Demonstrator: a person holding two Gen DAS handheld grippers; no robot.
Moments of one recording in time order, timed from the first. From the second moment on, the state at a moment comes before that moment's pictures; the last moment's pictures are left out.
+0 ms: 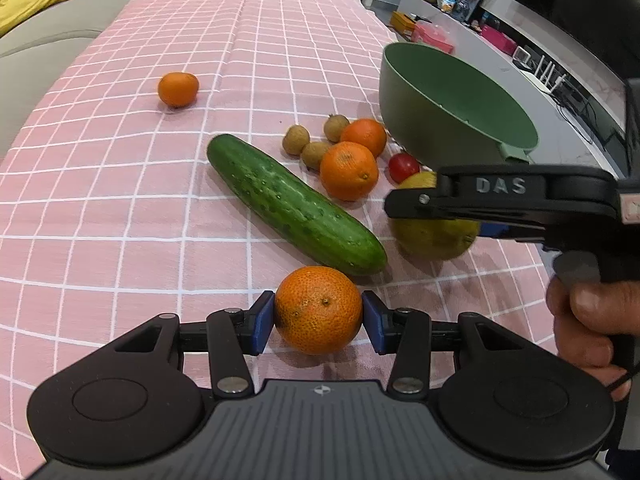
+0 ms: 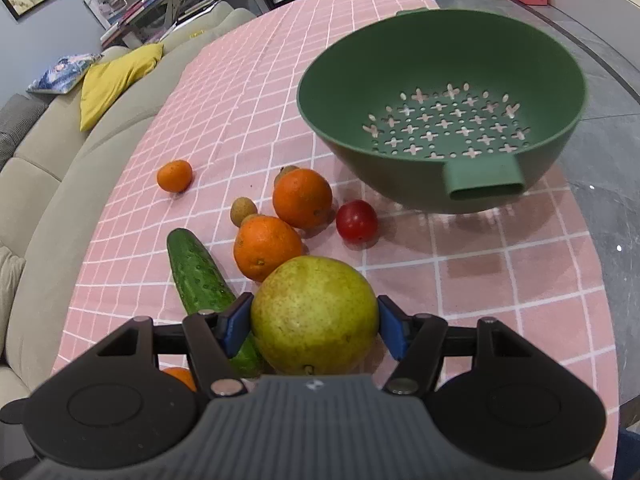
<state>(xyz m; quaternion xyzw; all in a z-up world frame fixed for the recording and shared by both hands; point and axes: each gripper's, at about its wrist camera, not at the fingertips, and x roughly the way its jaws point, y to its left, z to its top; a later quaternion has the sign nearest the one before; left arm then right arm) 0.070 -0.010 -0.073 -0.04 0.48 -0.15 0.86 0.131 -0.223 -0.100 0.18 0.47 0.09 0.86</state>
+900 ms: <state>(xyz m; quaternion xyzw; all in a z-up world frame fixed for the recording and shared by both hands) 0.193 -0.123 -0.003 0.08 0.43 -0.24 0.87 0.252 -0.322 -0.023 0.14 0.46 0.08 0.88</state>
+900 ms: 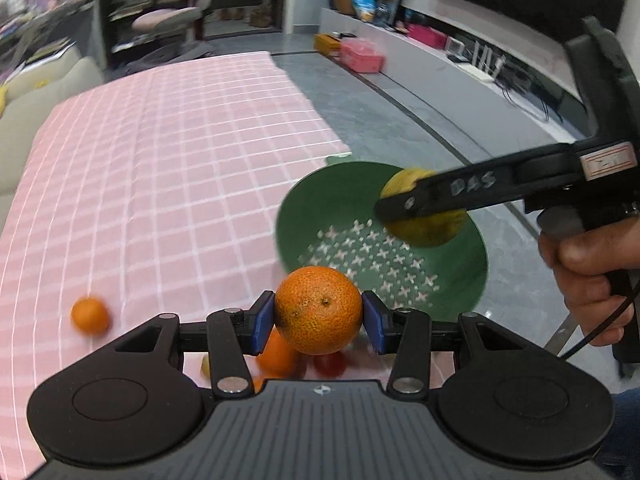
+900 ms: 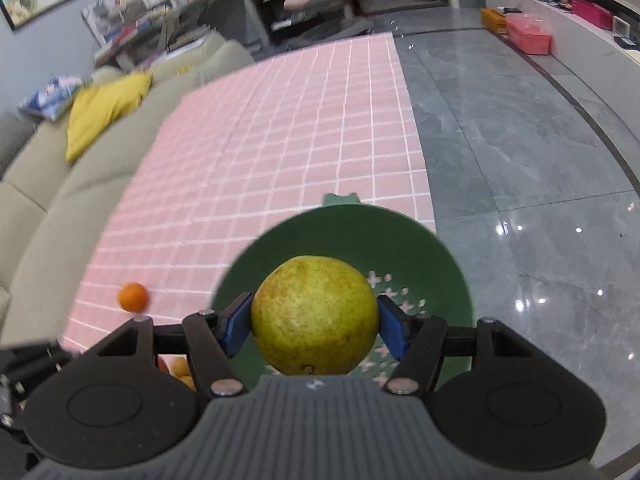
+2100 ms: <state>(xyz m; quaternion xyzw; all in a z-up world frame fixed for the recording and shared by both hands) 0.226 -0.196 -0.061 0.23 0.48 -0.23 0.82 0.273 -0.304 -0.077 0.06 0.52 0.11 0.84</state>
